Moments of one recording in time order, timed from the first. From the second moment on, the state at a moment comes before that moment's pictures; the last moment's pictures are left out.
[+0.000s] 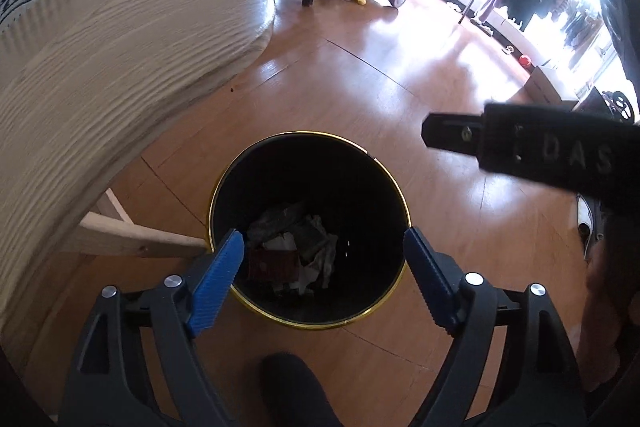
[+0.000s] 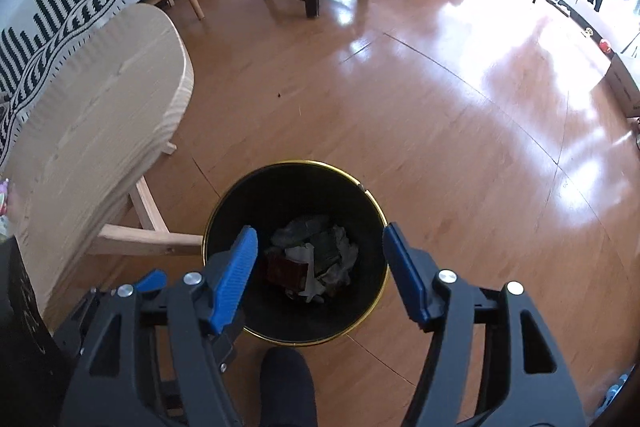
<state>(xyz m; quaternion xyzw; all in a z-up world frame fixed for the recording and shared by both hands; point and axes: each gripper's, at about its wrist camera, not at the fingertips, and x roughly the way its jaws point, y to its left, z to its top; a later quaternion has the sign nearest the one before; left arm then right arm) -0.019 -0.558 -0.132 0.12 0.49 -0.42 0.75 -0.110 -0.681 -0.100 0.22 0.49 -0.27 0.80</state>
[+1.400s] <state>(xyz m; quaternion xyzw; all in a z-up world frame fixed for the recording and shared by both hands) 0.177 -0.020 -0.041 -0.04 0.42 -0.05 0.91 0.168 -0.228 -0.028 0.04 0.42 0.05 0.91</state>
